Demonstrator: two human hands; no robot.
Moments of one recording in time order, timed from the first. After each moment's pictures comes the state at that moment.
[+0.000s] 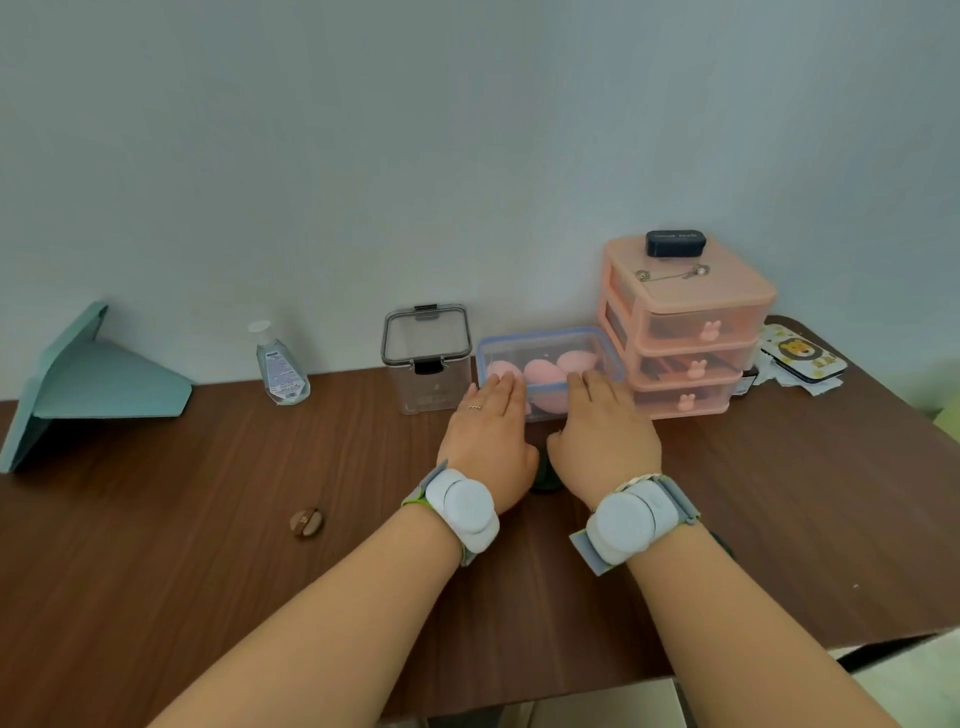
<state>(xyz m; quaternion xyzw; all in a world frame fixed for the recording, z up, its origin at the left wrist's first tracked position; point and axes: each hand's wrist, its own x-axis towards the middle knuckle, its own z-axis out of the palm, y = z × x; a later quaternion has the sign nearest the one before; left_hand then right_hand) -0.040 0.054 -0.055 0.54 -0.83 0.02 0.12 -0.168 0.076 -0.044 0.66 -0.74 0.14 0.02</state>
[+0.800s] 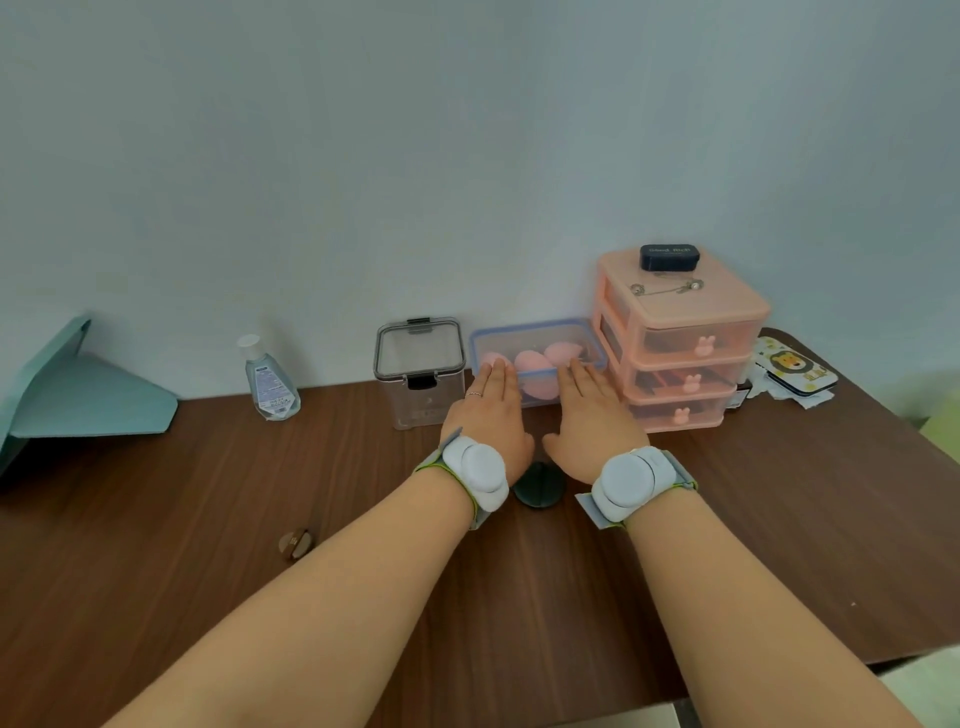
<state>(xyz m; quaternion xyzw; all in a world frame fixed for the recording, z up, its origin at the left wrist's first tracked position) -0.051 0.017 -0.048 0.57 -0.82 0.02 0.04 -0.181 0.044 -0.032 0.69 -0.72 0.08 -0.09</state>
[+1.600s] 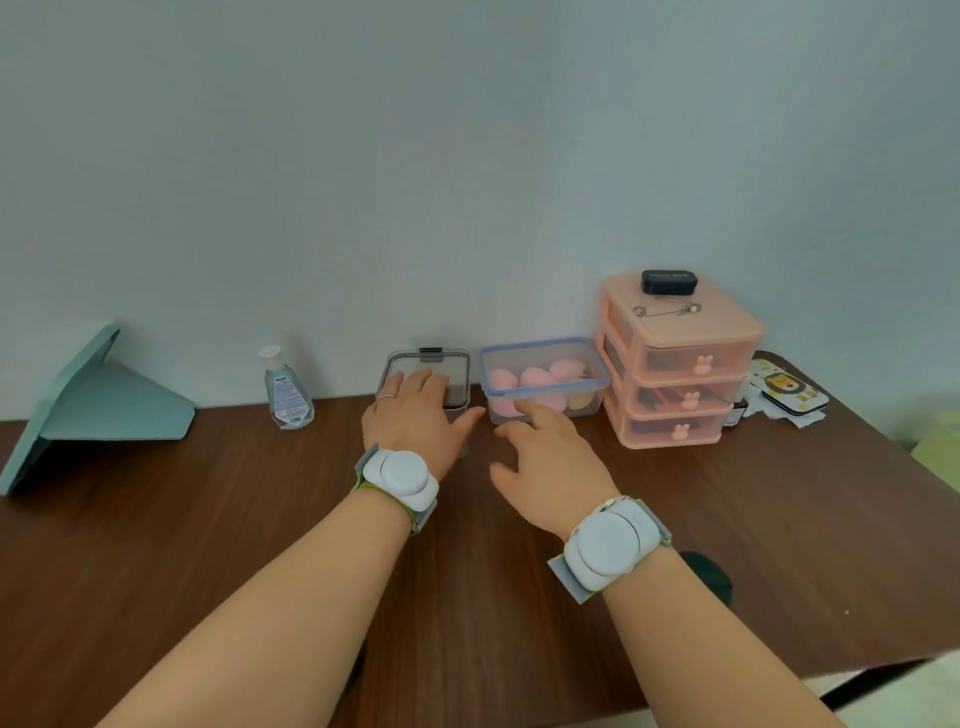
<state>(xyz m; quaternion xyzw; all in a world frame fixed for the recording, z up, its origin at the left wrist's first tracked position) 0.024 0.014 -0.041 0.67 -0.71 0.03 0.23 -0.129 0.090 -0.013 0.74 -0.64 0.16 -0.09</state>
